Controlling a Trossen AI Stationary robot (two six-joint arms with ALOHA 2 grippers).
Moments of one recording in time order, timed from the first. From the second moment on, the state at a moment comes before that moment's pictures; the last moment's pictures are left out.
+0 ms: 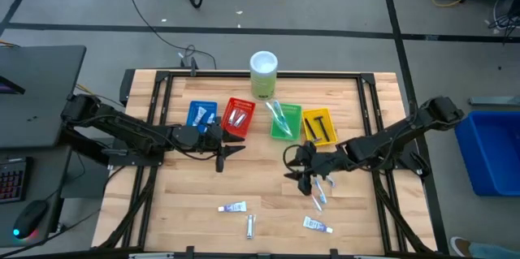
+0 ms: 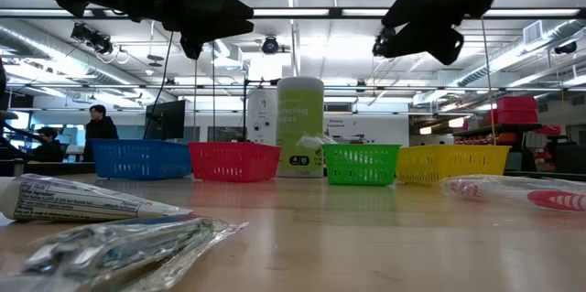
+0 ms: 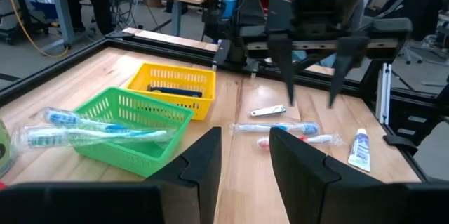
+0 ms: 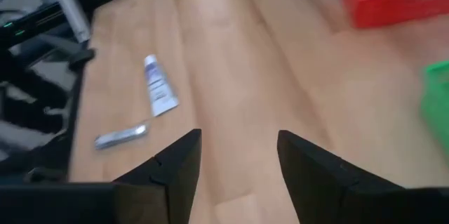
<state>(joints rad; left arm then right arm) -0.18 1.20 0.48 0.57 -0.29 -0.23 0.38 1.37 0.81 -0.09 0.28 0.61</state>
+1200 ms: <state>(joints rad) -0.23 1.20 0.48 0.48 -0.20 -0.23 0.43 1.46 0.81 -0.29 0.26 0.70</state>
